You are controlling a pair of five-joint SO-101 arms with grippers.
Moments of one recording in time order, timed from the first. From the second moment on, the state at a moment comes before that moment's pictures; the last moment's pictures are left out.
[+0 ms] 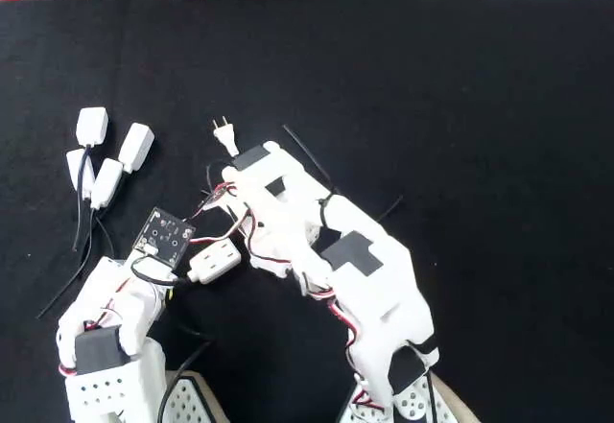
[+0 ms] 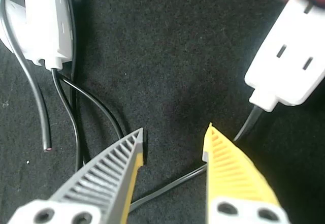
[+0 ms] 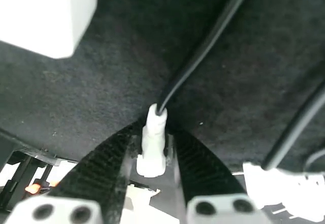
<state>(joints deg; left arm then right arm) -18.0 -104.3 93.8 76.2 -42.5 -36.7 34.0 3.4 92.6 21.8</state>
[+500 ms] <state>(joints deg) -18.0 -104.3 93.8 76.2 -42.5 -32.6 28.4 4.4 90.5 19.4</state>
